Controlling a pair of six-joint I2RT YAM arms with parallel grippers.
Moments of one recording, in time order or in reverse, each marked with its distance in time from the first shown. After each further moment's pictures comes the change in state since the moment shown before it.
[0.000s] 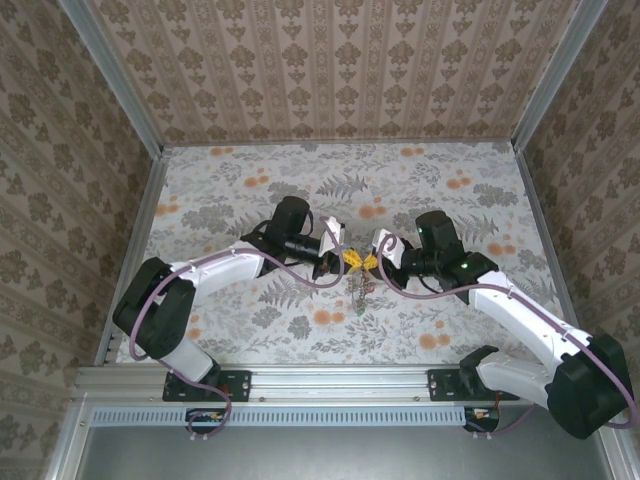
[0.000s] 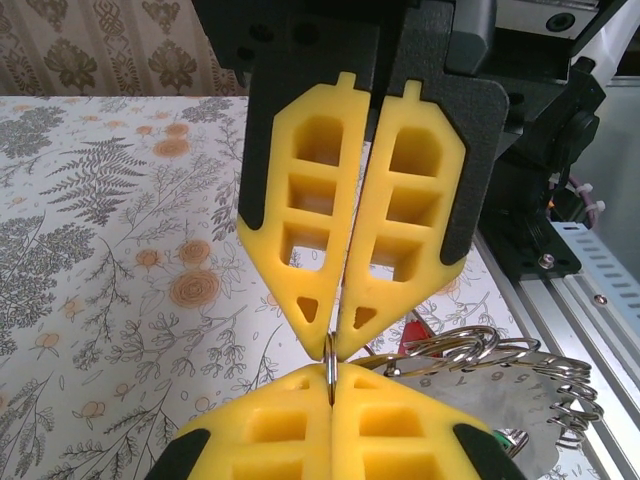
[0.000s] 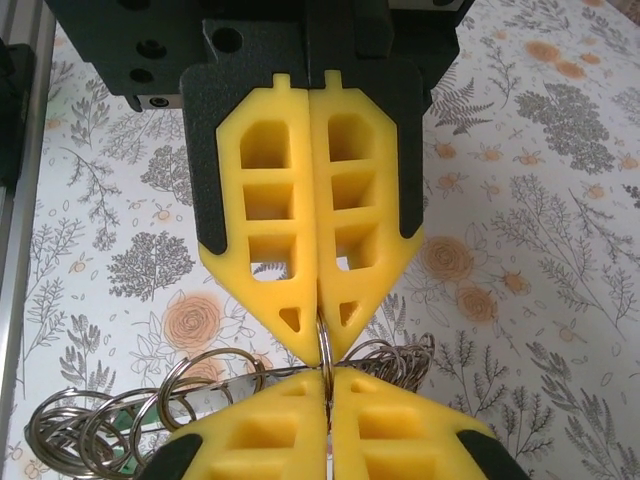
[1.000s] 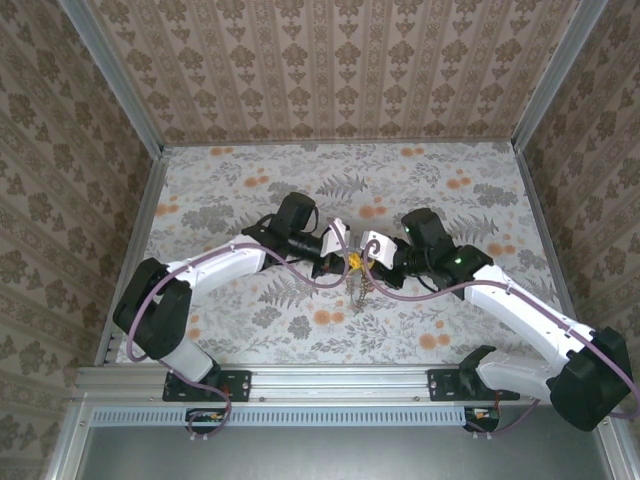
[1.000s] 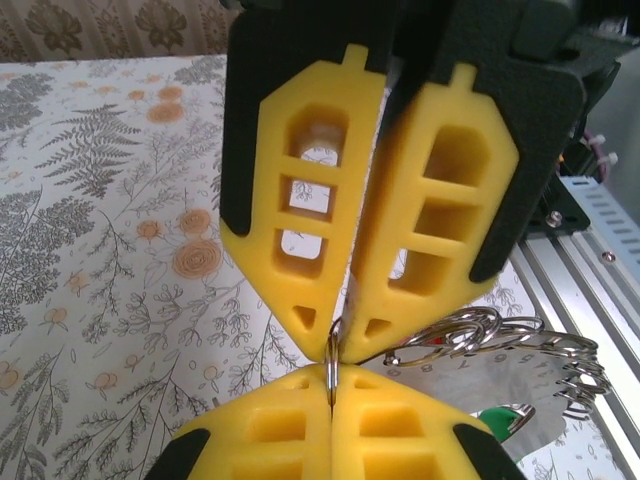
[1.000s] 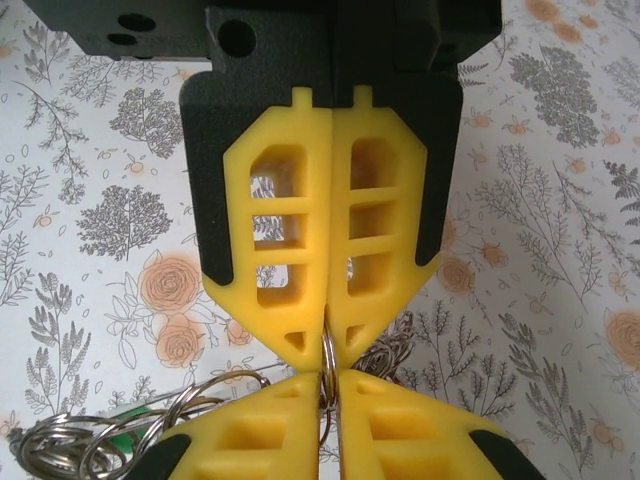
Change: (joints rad) left arm -0.014 0.000 0.077 -0.208 -0.061 0.128; right arm 0.106 0.031 0.103 -0.146 0.189 -0.053
